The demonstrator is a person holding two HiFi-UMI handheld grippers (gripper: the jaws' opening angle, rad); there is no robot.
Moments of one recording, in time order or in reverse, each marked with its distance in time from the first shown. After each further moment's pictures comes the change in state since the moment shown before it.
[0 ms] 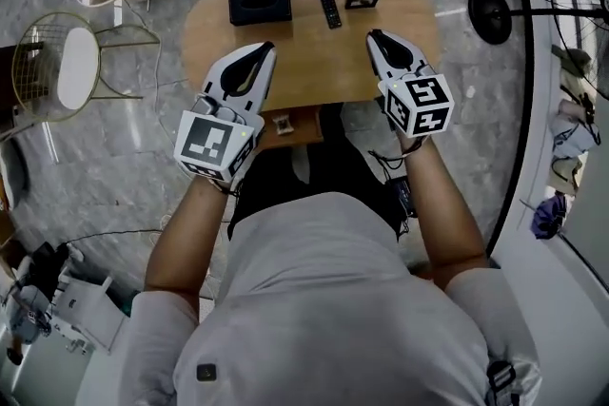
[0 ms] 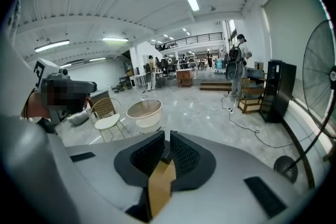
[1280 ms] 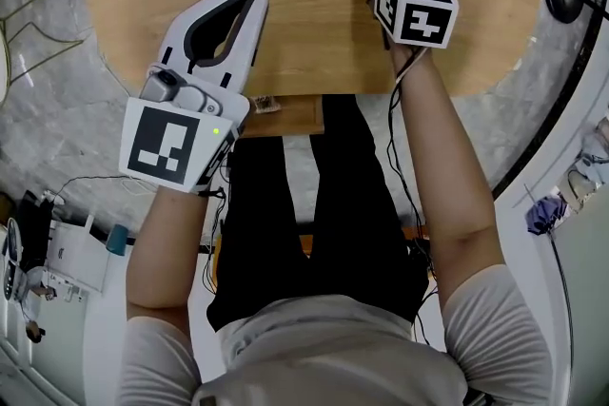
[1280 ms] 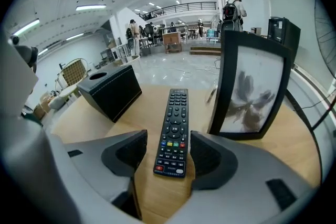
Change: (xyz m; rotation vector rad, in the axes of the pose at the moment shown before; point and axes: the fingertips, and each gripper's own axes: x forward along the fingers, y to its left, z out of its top) left arm 0.199 0.123 -0.338 -0.229 0.242 0.039; right arm 0.363 -0.137 -0.332 0.111 0.360 -0.092
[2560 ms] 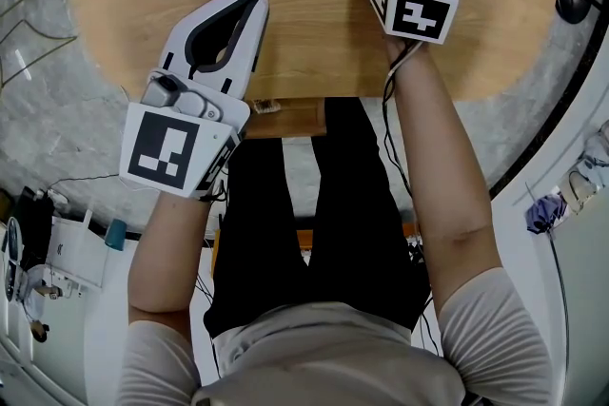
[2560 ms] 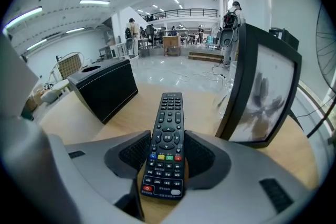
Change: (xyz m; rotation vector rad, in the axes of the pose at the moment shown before) left arm 0.013 0.009 -0.040 -0.060 0.018 -0.003; right arm 0.027 0.000 0.005 -0.058 -0.040 -0.077
